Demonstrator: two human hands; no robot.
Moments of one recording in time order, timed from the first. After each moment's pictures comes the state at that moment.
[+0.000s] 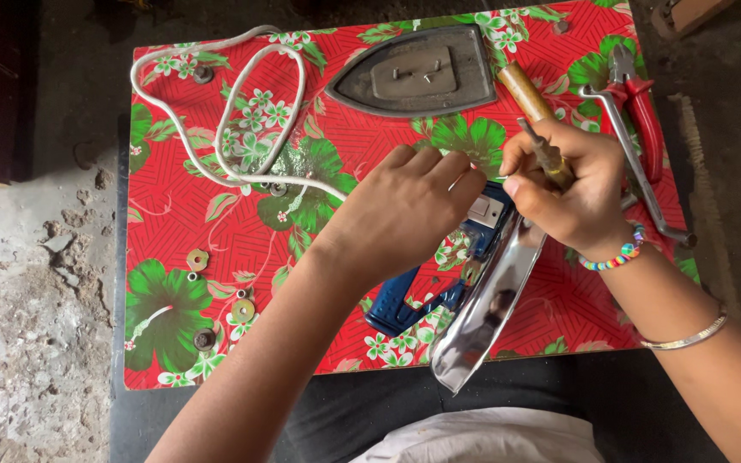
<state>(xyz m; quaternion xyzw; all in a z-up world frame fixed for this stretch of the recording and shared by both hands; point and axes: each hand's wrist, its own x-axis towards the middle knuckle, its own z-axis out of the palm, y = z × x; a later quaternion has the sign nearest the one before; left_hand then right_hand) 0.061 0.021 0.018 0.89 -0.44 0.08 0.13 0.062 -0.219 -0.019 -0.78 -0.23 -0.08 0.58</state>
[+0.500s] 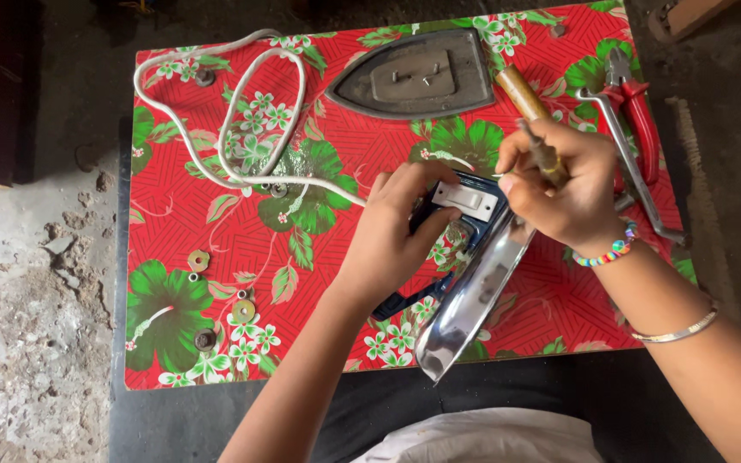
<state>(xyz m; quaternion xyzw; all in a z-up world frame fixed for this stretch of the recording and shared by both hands) 0.038 0.019 -0.013 0.81 -0.22 0.05 0.54 0.065 -0.217 -0.022 -0.78 -0.23 -0.08 0.57</state>
